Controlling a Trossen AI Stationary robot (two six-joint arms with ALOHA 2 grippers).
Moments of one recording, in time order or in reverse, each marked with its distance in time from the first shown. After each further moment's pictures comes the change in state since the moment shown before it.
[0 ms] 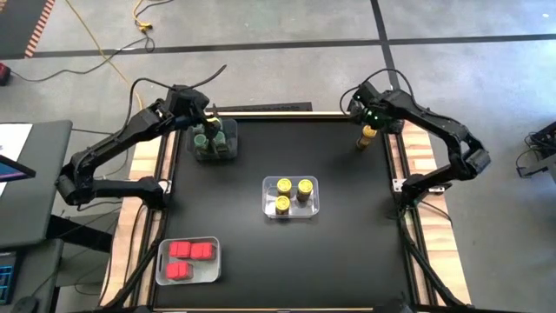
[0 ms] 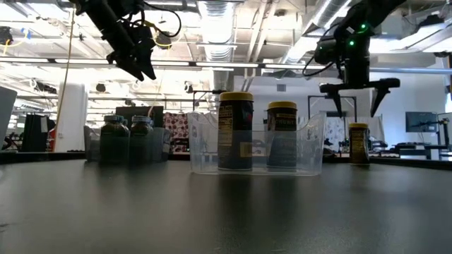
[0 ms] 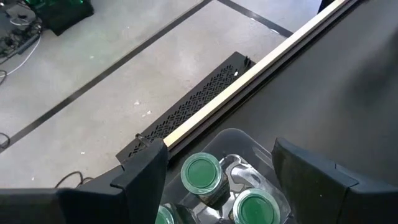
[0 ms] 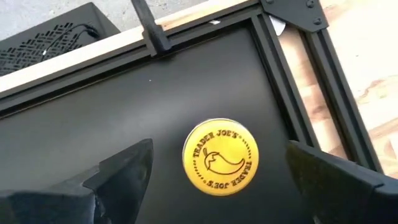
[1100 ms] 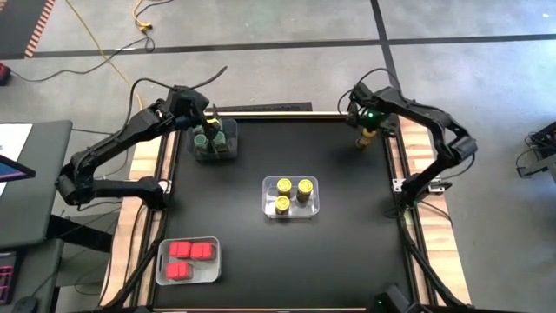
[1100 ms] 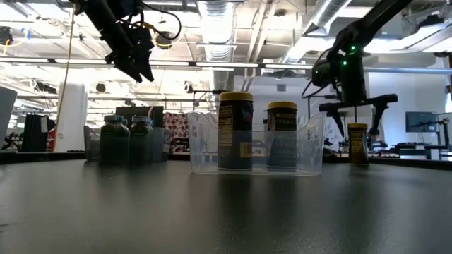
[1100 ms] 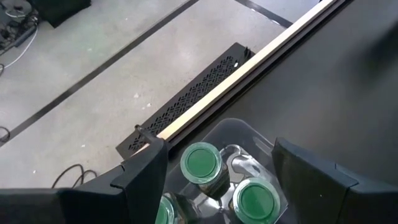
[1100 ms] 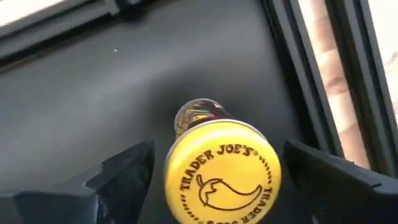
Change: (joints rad) left arm 0.000 0.000 0.000 -0.035 0.000 -0.002; right arm -0.068 0.173 0.000 0.004 -0.125 -0.011
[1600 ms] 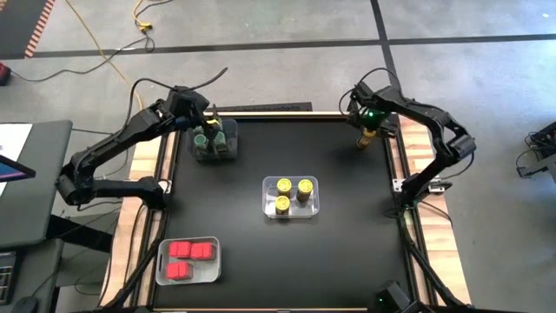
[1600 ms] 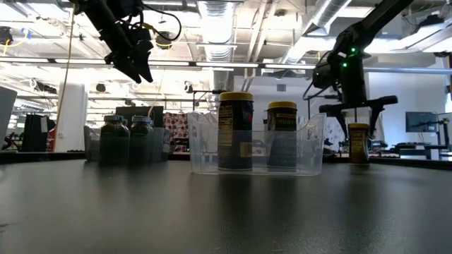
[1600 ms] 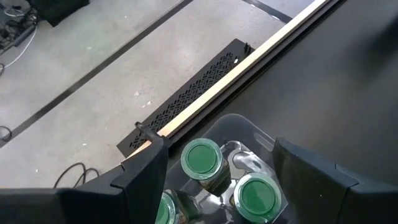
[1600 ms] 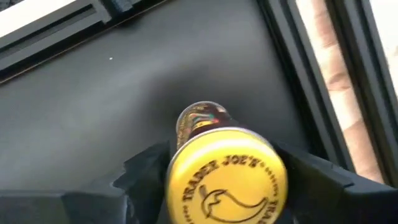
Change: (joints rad) left arm 0.000 0.000 0.000 -0.015 0.000 0.011; right arm -0.021 0.009 0.000 0.000 -0.001 0.025
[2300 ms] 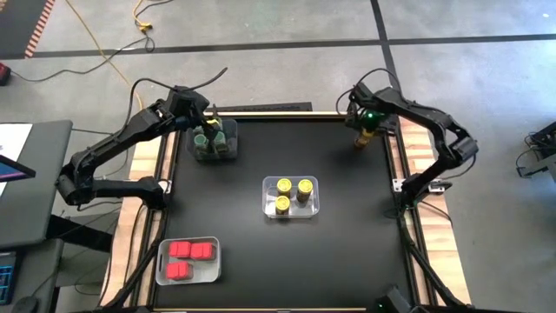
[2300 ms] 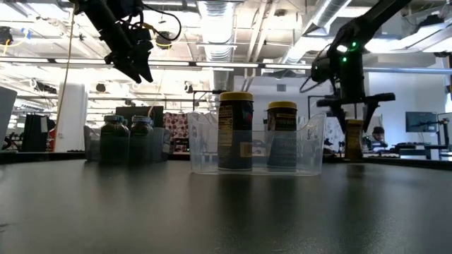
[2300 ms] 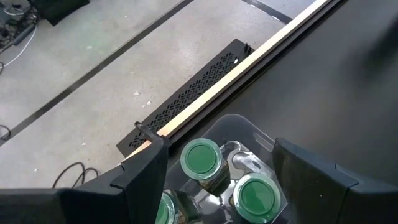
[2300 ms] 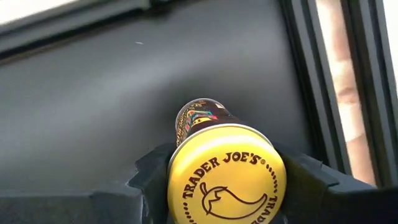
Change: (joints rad) left arm 0.000 0.000 0.000 0.001 0.000 -0.006; right arm 0.039 -0.050 0.000 0.012 -0.001 -0.111
